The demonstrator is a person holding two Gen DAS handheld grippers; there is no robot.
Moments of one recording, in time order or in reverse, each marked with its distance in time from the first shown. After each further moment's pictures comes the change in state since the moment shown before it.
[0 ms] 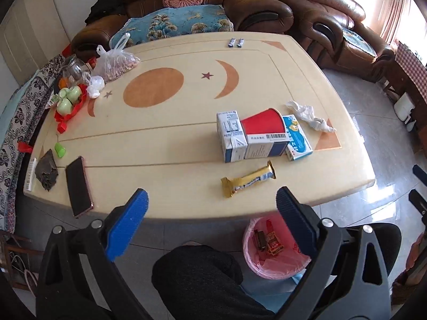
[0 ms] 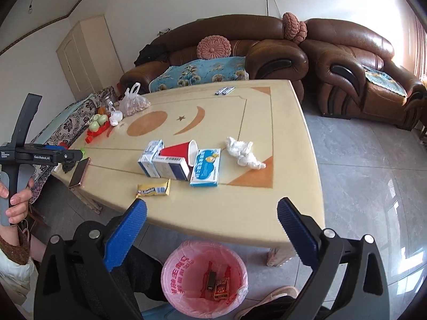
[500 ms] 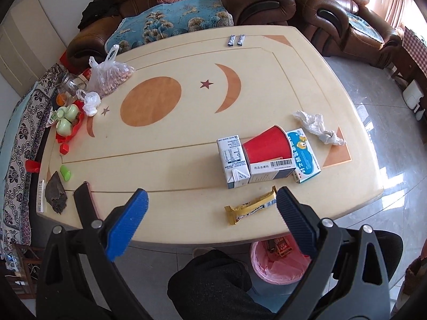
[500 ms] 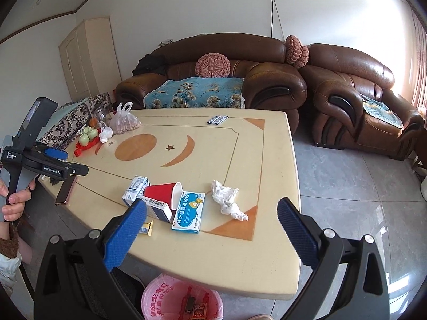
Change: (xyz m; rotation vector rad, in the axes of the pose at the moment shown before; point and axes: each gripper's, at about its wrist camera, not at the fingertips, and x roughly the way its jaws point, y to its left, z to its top) left arm 0.026 -0.018 0.071 0.055 0.084 0.050; right arm 0.016 -0.010 0.077 -0.082 -0.065 -0.046
